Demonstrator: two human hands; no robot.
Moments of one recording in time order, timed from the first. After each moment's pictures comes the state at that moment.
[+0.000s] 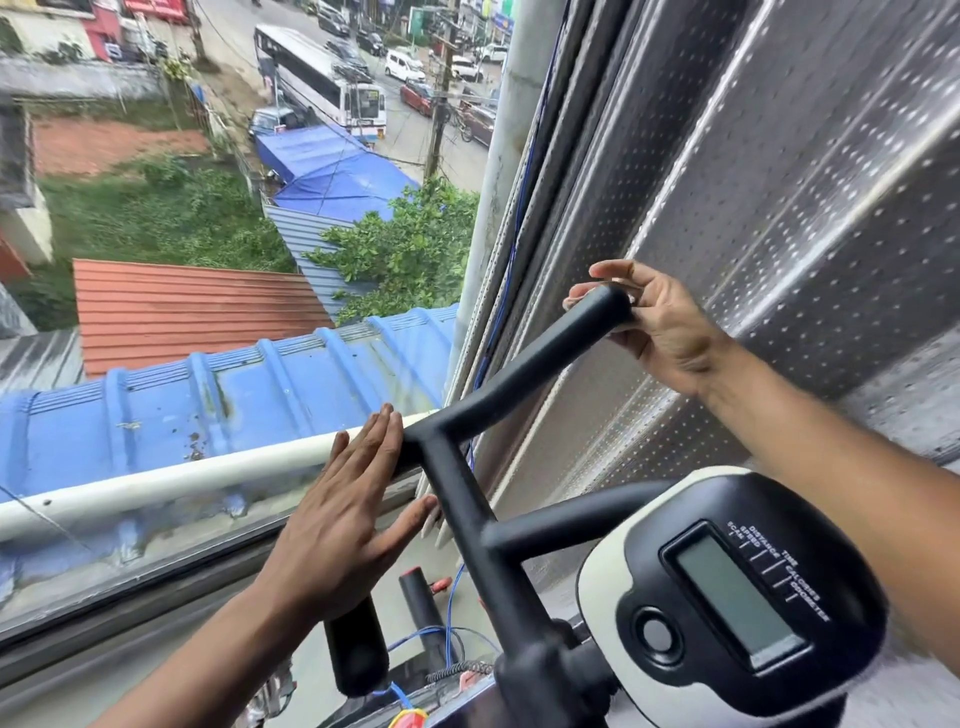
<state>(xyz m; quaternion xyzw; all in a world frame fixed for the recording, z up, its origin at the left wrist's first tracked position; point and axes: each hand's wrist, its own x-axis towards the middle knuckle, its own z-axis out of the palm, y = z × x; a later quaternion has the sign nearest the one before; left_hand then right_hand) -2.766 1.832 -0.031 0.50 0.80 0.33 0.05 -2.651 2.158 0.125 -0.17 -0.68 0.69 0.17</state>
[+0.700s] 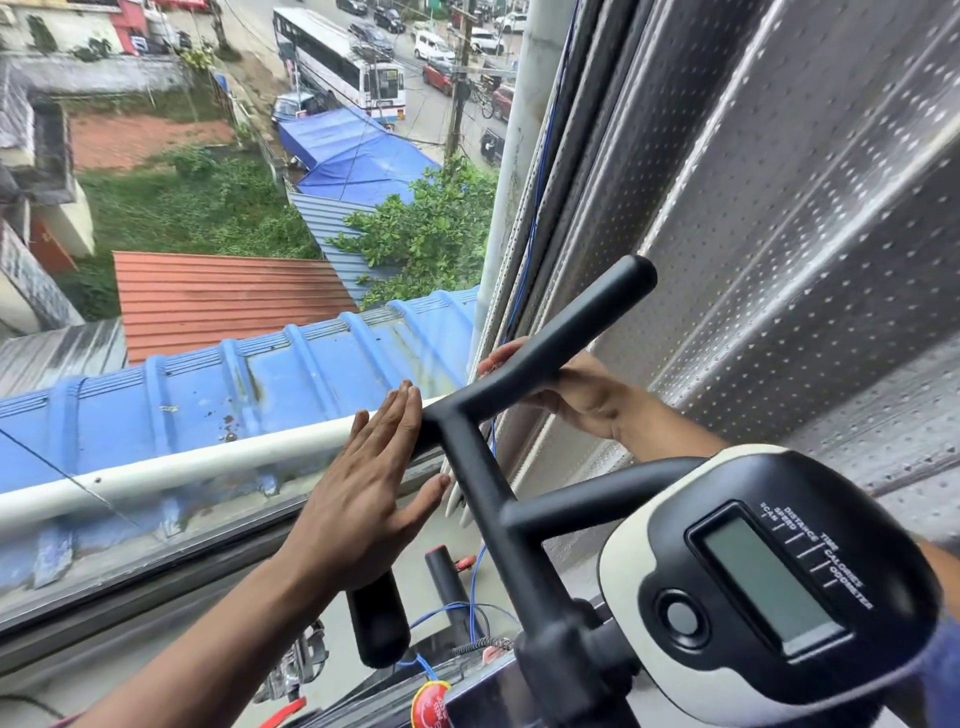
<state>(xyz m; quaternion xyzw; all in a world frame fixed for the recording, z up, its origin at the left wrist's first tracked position) -2.772 1.834 -0.036 0.50 0.81 0.30 0.05 -2.687 2.102 0.024 -0.15 -0.67 0.73 0.01</state>
